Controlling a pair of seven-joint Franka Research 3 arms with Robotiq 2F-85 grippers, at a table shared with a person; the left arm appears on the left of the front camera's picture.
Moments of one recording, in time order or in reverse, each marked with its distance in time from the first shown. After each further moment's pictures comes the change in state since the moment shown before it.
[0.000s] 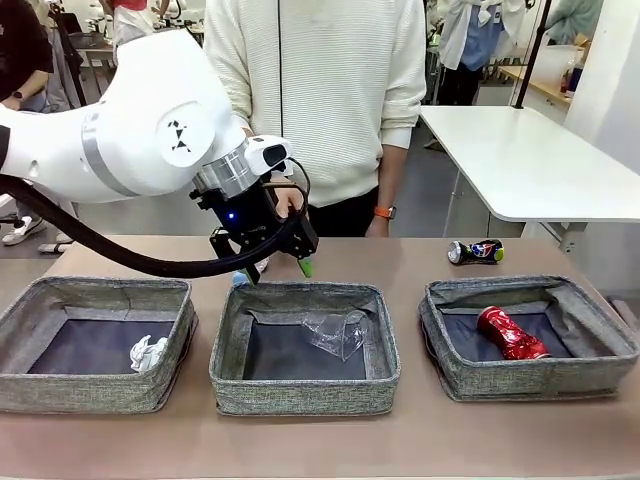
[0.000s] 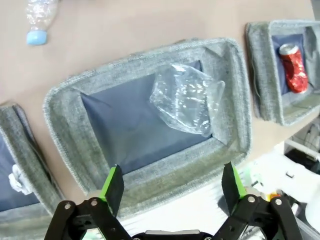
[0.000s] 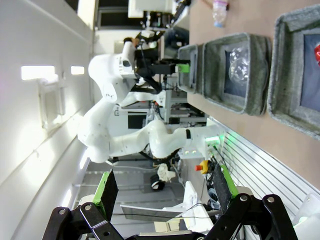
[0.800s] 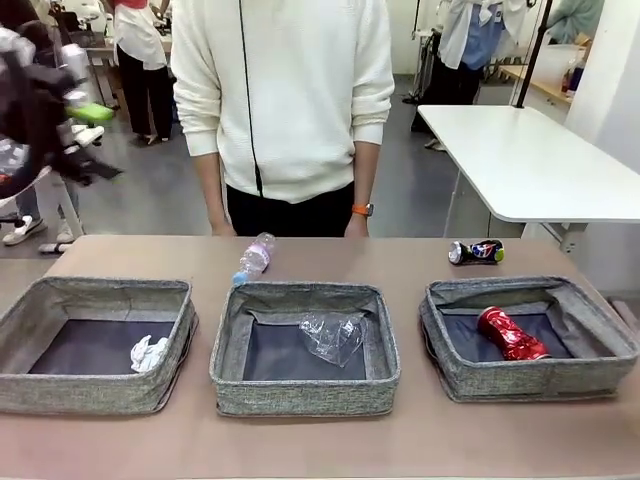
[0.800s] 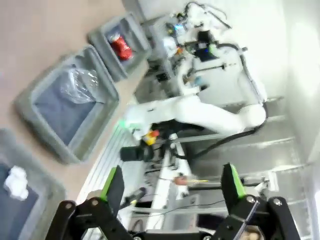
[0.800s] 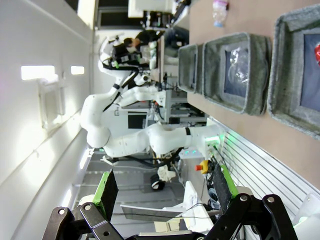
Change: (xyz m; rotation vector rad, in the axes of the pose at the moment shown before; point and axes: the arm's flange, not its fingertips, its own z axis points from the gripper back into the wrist) left arm -0.008 0.275 0.187 -0.989 -0.022 -0.176; right arm 0.000 0.000 0.000 0.000 0.000 0.000
